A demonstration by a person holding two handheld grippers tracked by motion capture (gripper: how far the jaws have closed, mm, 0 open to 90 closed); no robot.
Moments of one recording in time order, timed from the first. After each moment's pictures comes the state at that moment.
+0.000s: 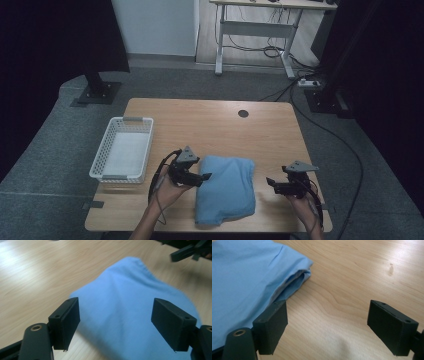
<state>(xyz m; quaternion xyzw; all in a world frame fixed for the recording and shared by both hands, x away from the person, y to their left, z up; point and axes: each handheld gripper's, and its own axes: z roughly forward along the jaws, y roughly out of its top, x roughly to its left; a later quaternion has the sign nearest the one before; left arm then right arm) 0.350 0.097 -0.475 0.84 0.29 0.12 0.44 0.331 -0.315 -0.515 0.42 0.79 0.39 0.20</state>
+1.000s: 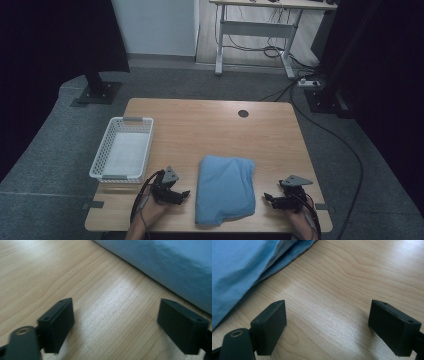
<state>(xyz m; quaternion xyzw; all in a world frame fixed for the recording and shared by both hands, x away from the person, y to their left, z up) 0.331 0.143 -0.554 0.86 0.33 0.15 0.36 0.310 -0.312 -0.560 0.41 0.81 0.37 0.18</state>
